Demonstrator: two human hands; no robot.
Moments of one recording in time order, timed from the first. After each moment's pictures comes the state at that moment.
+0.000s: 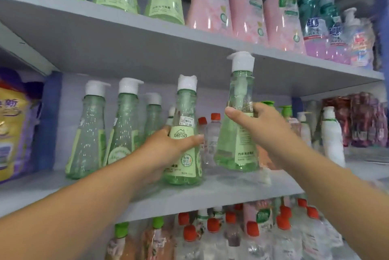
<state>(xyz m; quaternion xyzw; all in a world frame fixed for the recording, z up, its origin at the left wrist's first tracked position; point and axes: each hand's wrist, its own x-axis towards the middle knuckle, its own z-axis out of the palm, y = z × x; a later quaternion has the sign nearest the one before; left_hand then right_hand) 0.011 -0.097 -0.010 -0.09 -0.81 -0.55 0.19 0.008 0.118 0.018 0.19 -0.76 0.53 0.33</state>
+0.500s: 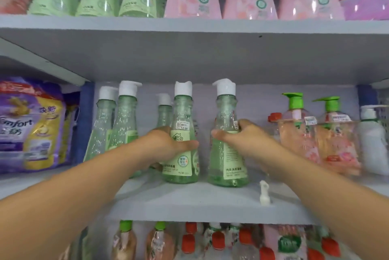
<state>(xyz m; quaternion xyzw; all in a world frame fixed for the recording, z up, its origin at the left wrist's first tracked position) -0.025 -0.059 0.008 0.11 -0.91 -0.32 0.25 -0.101 0.136 0.005 0.28 -0.80 0.51 0.16</state>
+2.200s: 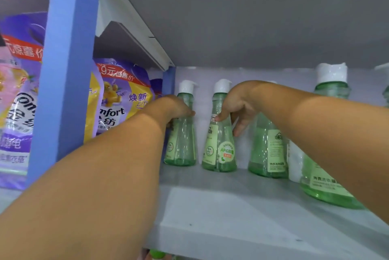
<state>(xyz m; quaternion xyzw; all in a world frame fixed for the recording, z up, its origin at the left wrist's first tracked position) -0.043 -0.339 0.064 0.23 -0.89 -0.29 0.27 -0.123 -0.187 0.096 0.24 -0.91 0.33 -0.08</state>
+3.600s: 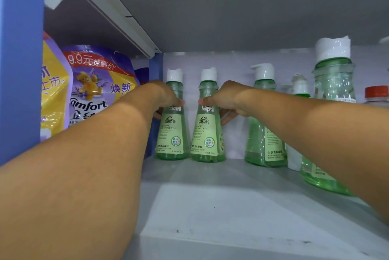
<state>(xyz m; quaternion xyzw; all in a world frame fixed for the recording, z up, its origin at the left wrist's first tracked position) -0.050 -0.341 0.068 0.23 -0.86 -0.35 0.28 -0.152 -0.196 0.066 0.34 -0.84 0.43 0.04</state>
